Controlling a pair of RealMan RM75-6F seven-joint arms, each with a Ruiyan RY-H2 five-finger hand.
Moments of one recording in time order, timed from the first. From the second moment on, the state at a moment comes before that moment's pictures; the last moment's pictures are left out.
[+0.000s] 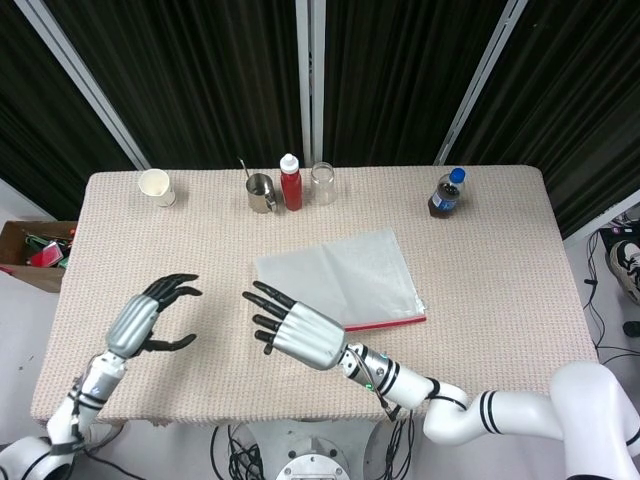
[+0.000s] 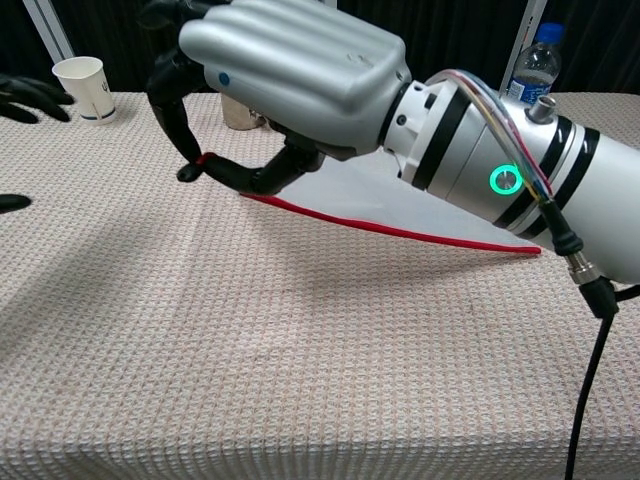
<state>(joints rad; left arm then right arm) -0.40 -1.38 -0.06 -1.37 1.73 1.31 -0.57 0.92 -1.69 0.14 -1.50 -1.75 1.15 -0.28</state>
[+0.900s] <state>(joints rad) -0.63 -1.57 -0.03 -1.27 1.76 1.25 -0.68 0.96 -1.72 0.19 -1.49 -1.75 1.17 -0.26</state>
